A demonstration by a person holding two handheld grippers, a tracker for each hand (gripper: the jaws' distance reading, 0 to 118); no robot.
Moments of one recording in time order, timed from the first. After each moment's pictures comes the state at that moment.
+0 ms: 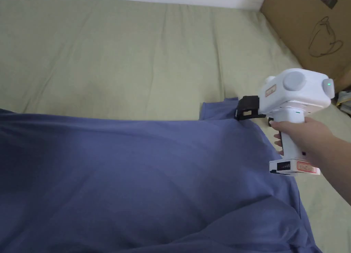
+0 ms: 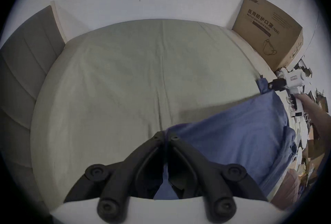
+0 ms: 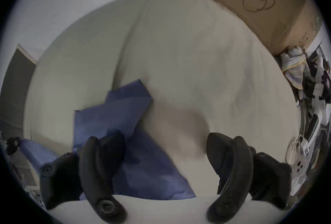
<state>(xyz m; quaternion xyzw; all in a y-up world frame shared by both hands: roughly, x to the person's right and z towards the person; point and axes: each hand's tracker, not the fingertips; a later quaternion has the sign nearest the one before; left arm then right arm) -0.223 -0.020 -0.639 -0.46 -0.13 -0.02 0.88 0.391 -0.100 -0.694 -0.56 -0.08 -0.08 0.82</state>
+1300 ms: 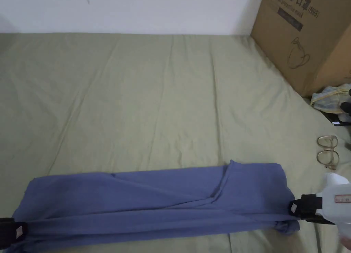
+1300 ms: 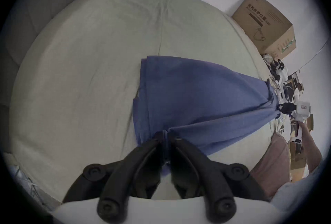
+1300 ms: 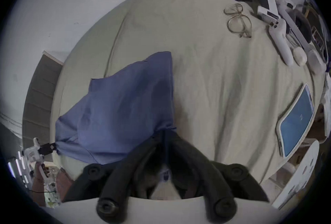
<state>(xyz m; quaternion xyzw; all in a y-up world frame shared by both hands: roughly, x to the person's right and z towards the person) -0.257 -0.073 -0.358 -0.53 -0.12 0.09 0.83 0.420 -0.073 -0.318 -0.53 -0.04 -0.22 0.82</state>
